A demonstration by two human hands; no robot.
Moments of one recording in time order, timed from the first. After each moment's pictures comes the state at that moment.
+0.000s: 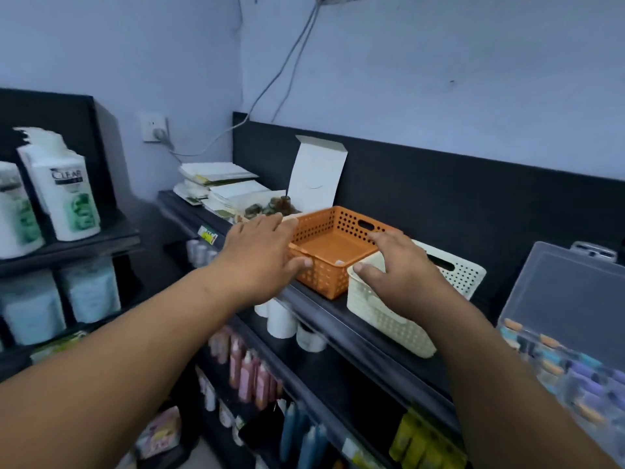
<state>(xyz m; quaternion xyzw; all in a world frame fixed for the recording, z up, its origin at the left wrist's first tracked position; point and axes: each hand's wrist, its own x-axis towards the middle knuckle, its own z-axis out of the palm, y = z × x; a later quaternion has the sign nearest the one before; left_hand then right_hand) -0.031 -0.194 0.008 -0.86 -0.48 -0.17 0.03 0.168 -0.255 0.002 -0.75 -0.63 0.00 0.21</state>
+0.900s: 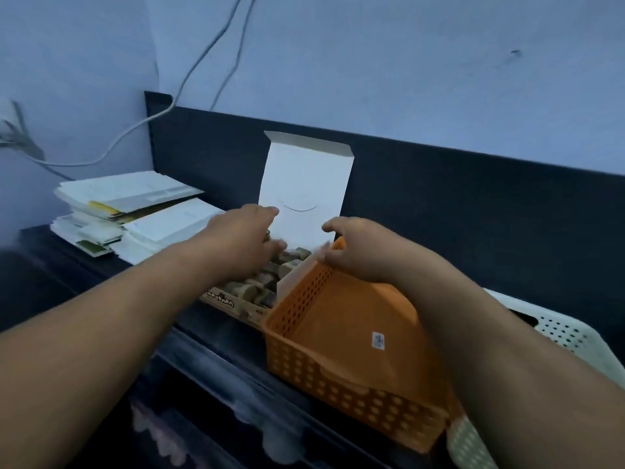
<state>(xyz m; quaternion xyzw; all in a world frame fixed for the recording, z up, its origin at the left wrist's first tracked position) 0.003 0.144 0.012 -0.91 -0.39 -0.16 -0.03 0.167 0.046 0.025 -0.78 -0.61 0.02 0.12</state>
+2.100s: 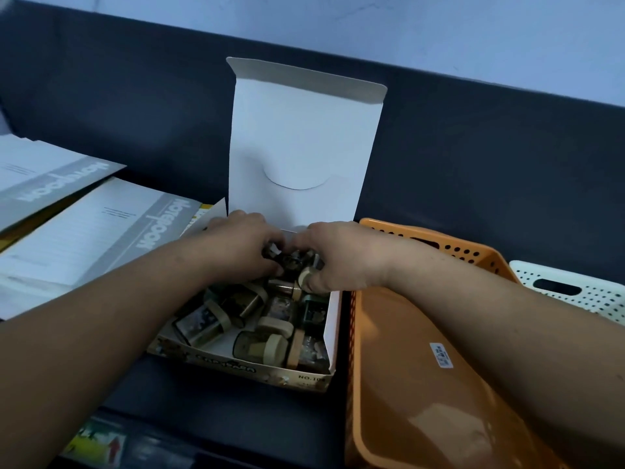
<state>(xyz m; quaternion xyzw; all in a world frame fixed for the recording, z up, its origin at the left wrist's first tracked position) 0.062 0.318 -0.048 -0.98 -0.19 0.00 -0.08 0.165 0.175 -0.014 -0.79 -0.61 0.10 -0.01</state>
